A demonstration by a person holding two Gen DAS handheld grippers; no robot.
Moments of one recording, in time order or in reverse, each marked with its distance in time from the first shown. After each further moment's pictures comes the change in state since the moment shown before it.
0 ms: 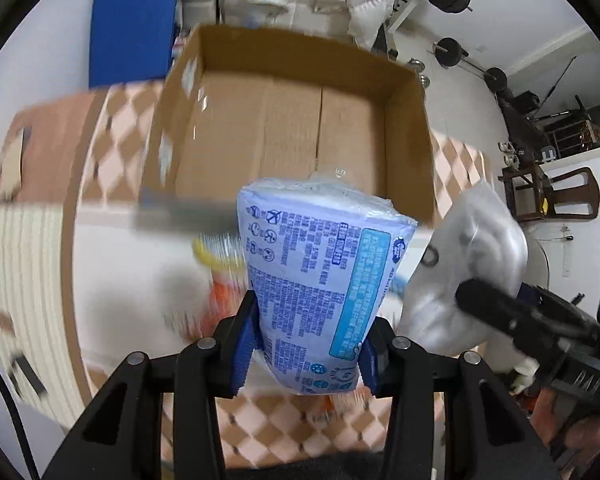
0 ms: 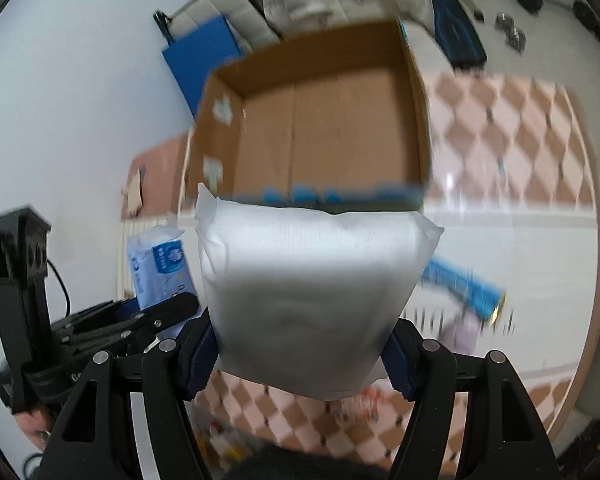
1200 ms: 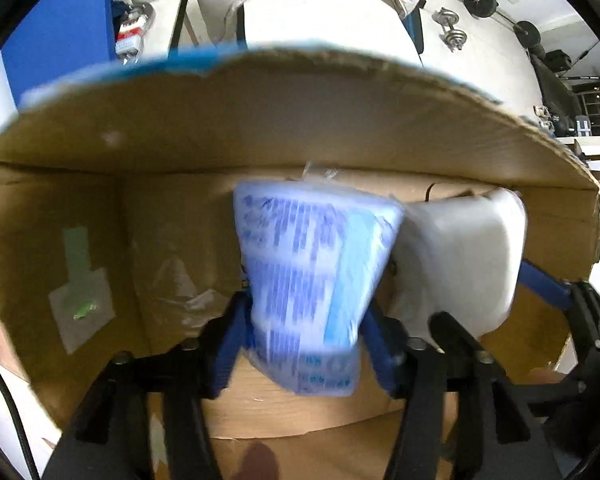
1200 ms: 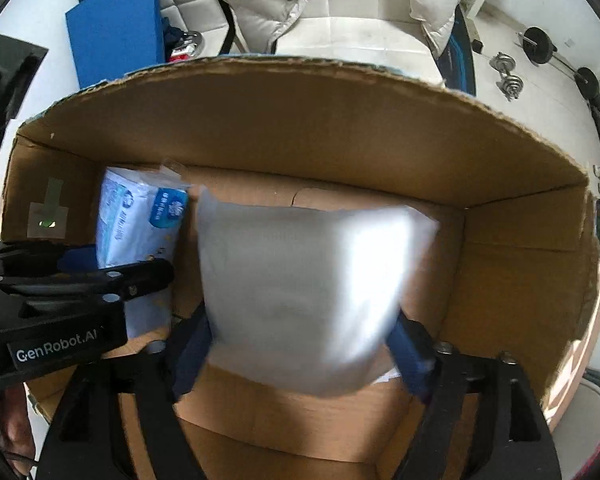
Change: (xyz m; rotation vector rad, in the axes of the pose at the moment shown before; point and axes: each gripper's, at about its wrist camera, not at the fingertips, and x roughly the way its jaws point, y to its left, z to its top) left arm 0.179 0.013 0.195 0.065 0.241 0.061; right arm 0.233 -0.020 0.269 -0.101 0.135 -0.358
